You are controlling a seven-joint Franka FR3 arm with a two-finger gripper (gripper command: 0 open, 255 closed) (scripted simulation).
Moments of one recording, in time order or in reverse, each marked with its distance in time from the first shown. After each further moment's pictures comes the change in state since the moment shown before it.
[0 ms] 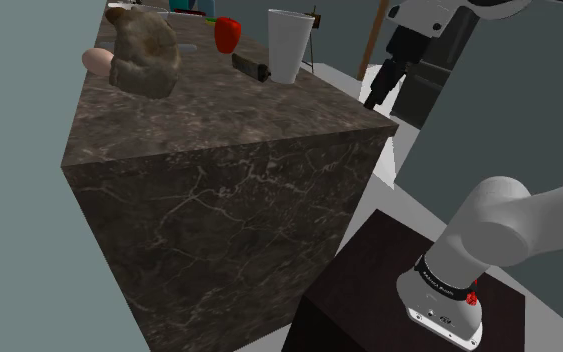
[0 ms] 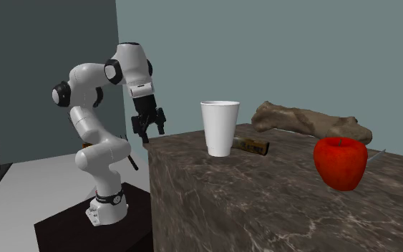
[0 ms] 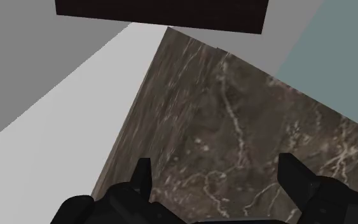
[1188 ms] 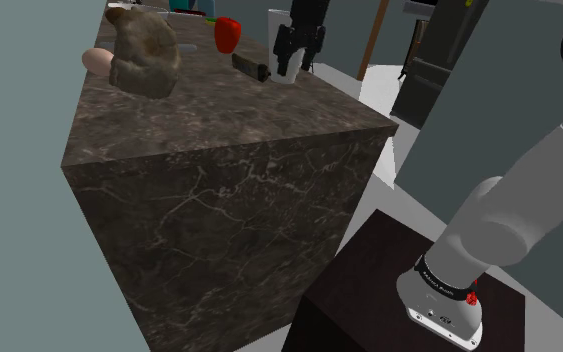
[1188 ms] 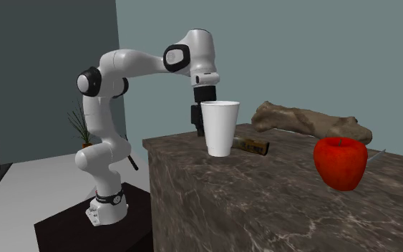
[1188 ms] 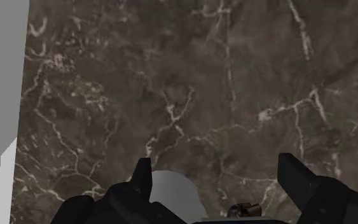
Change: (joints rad) arm -0.013 0.661 0.218 0.626 -0.126 0.012 0.321
